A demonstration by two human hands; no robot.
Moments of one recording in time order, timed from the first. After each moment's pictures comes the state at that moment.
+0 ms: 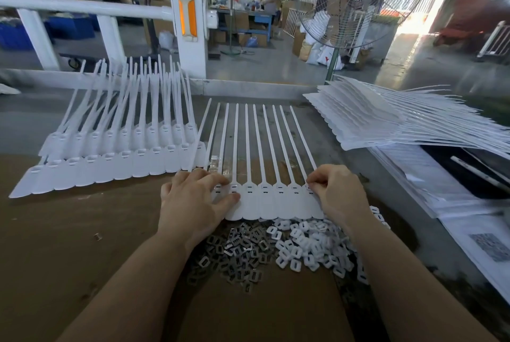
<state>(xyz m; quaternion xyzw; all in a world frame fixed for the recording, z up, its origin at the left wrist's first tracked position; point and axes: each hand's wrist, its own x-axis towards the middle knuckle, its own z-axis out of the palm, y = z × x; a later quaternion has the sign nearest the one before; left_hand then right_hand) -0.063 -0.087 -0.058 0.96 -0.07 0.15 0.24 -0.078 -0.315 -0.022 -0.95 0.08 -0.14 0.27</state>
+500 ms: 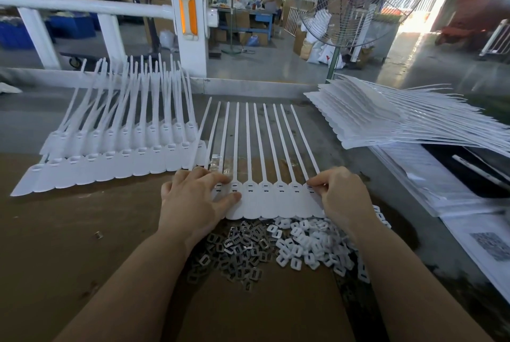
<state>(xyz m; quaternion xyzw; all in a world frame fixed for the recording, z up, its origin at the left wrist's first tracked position) -0.062 -0.086 -0.058 0.96 -0.07 0.14 0.24 -0.079 -0.319 -0.023 -0.97 0.07 -0.10 0.22</state>
